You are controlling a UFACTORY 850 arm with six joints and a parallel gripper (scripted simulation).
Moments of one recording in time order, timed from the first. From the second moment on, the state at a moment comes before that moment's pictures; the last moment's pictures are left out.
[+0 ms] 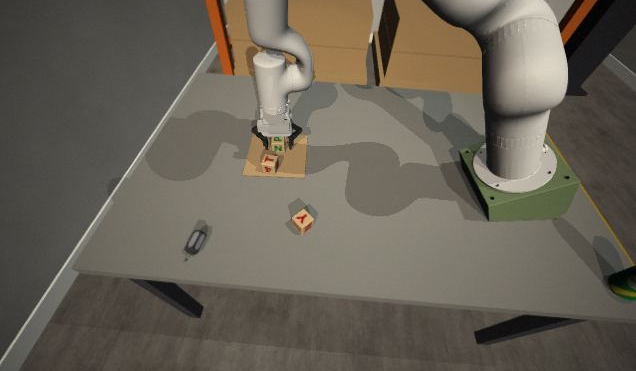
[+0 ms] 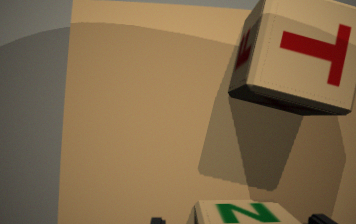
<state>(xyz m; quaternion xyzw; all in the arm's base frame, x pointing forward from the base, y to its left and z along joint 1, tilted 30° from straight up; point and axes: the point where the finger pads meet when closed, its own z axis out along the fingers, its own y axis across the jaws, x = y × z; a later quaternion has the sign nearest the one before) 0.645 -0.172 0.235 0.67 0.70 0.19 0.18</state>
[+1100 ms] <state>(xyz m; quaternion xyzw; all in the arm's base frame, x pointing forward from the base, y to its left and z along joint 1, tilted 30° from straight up) 0.646 -0.172 0.235 0.67 0.70 0.19 0.18</state>
